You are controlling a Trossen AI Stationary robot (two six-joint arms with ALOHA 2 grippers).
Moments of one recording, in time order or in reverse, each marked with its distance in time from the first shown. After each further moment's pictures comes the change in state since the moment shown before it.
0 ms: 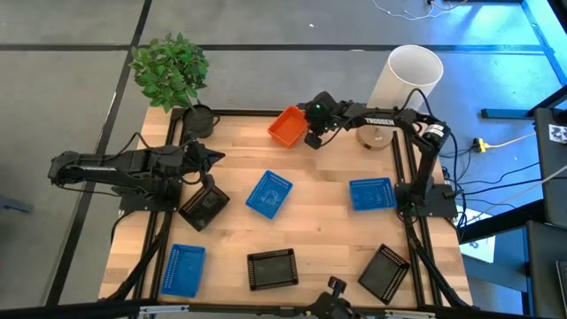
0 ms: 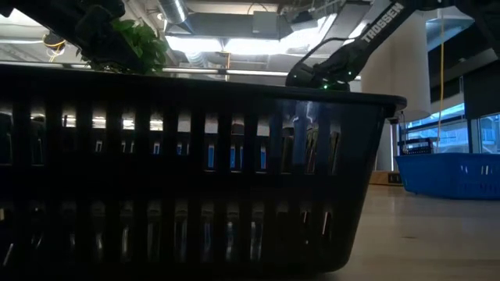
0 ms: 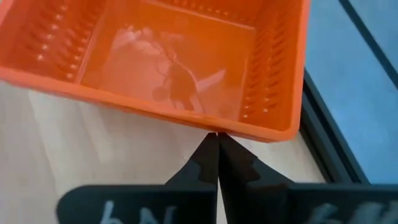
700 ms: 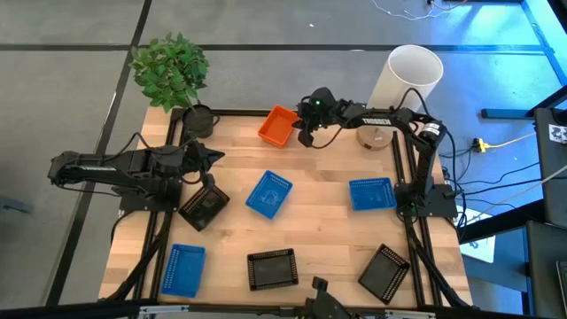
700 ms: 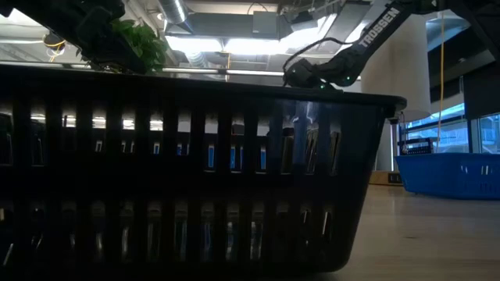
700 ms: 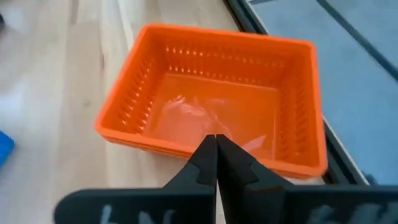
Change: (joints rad) left arm 0.000 0.000 0.000 0.000 -0.019 0.000; right arm -0.001 0.014 0.001 0.246 -0.279 0.024
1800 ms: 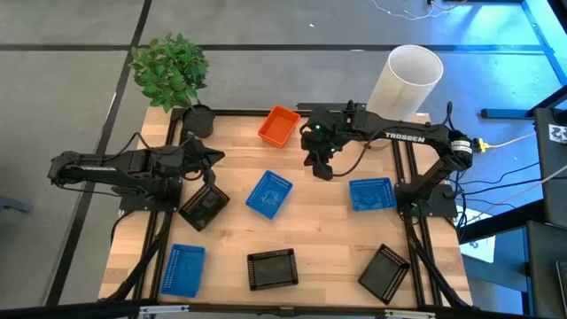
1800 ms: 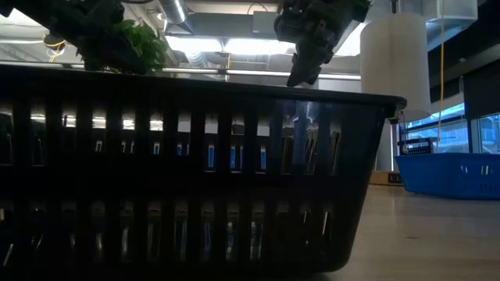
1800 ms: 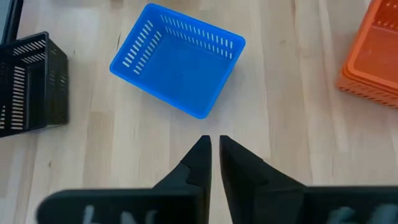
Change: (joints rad) left arm 0.000 0.000 0.000 -0.002 0.001 -0.267; right arm 0.343 -0.272 0.197 -0.790 -0.018 0.065
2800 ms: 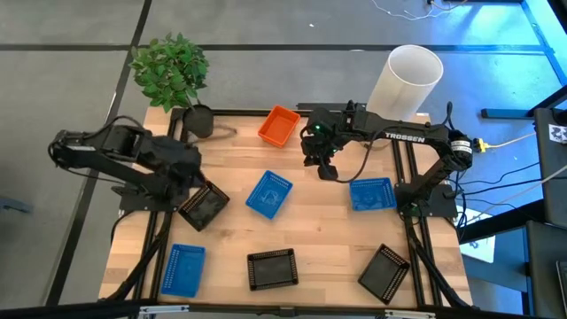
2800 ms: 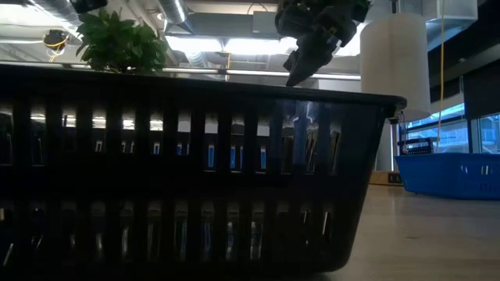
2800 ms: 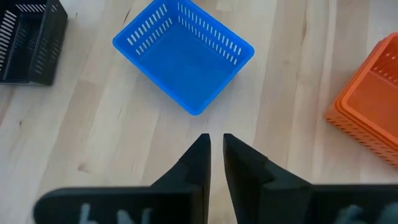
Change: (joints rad) left arm -0.180 0.344 0.706 -0.833 0.527 -0.075; right arm 0.000 0.000 0.000 0.000 0.000 -0.271
